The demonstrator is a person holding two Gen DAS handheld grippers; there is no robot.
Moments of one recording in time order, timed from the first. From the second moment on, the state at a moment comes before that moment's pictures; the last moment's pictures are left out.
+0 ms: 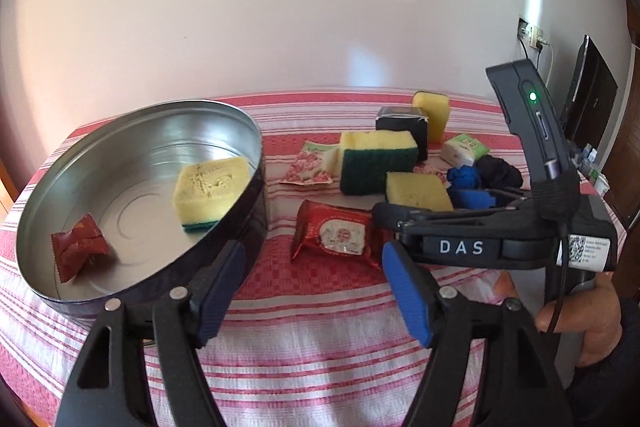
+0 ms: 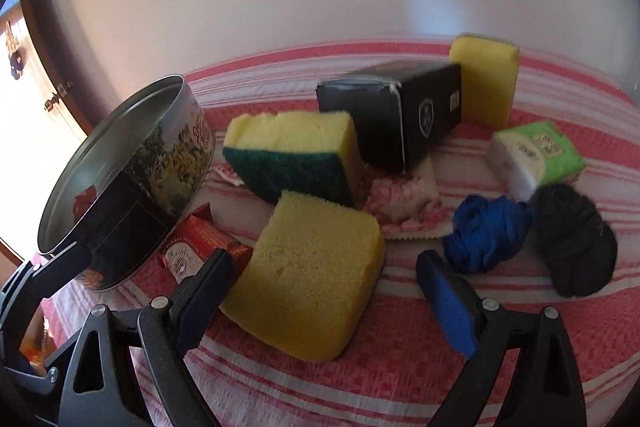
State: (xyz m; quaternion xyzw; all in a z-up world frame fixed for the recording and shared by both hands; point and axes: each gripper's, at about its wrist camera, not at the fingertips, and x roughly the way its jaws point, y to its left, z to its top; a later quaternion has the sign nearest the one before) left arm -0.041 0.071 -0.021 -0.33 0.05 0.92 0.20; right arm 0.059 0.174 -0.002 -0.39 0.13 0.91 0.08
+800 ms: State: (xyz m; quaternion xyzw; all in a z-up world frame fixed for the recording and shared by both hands) left arm -0.034 0.179 -0.007 -0.32 0.07 0.89 0.33; right arm 0.207 0.311 0.041 -0.16 0.12 0.94 0.29
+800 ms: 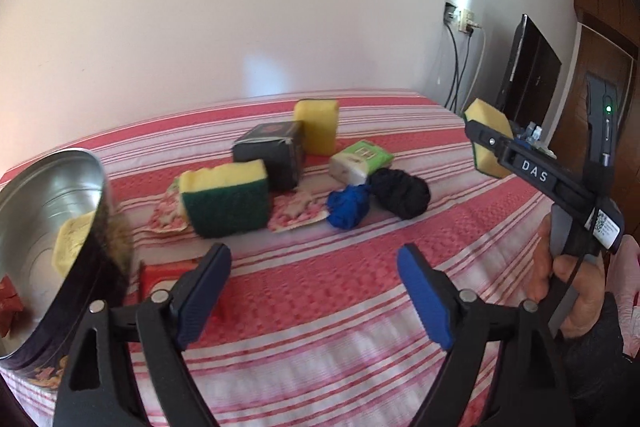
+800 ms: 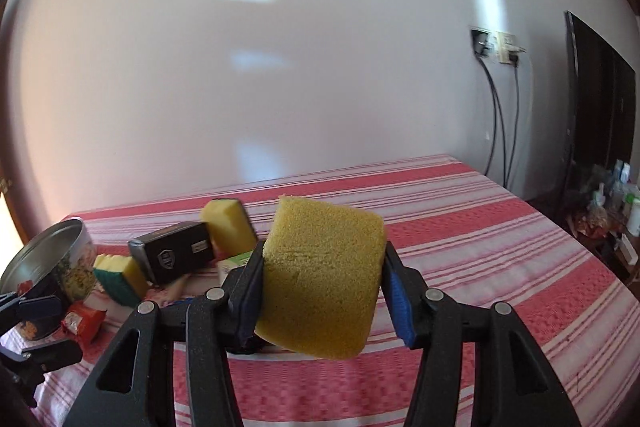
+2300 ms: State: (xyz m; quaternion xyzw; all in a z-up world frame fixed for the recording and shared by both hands) left arm -0.068 0.184 -0.002 -0.23 0.07 0.94 0.24; right arm 0.205 0.289 0.047 -0.13 0.12 0.94 0.29
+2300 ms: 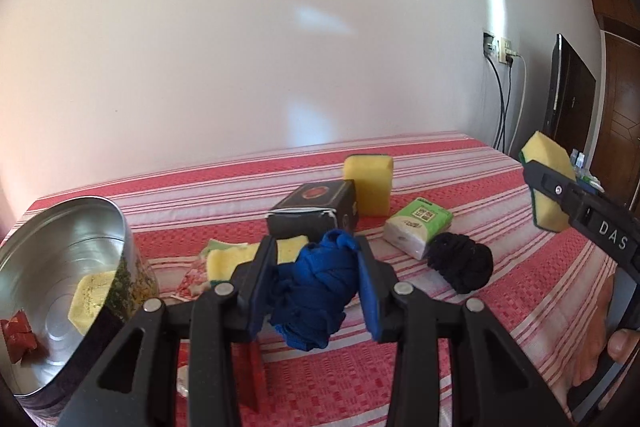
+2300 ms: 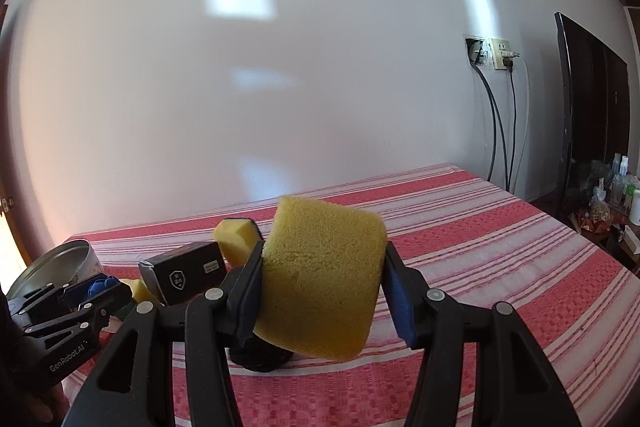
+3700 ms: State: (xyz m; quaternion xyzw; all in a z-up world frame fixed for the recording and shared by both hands) left arm -0.085 -0.055 0.015 -0.17 -0.08 0.98 0.07; right arm 0.054 0.049 0.078 -0.16 -0.02 0.98 0.11
